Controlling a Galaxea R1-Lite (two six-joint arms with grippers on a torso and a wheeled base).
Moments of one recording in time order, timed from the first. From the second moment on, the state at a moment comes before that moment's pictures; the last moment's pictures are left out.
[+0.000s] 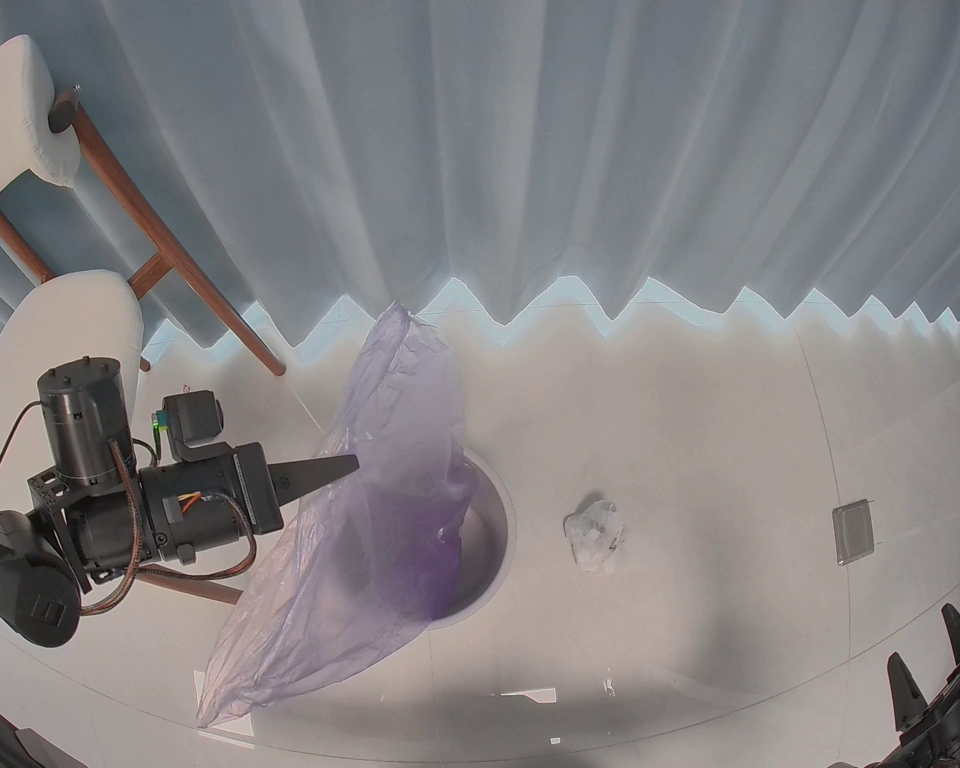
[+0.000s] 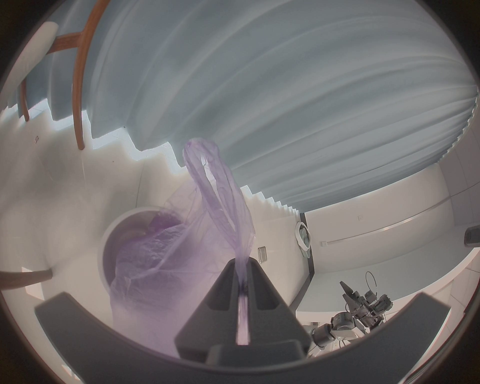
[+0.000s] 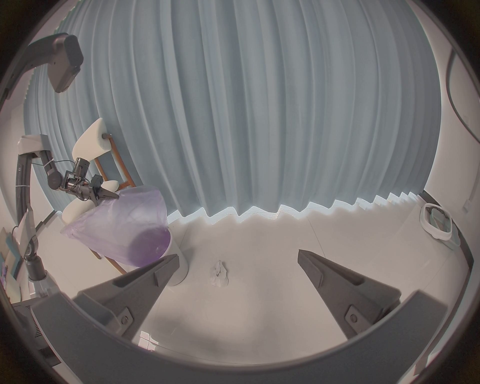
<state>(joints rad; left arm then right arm) -0.36 1.50 -0.55 -0.74 -0.50 -0.55 0.01 0.02 -0.02 0.00 0.00 0.02</state>
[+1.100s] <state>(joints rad) -0.45 1.75 -0.44 -1.09 -0.30 -0.48 0.01 0.02 -0.02 0.00 0.00 0.02</state>
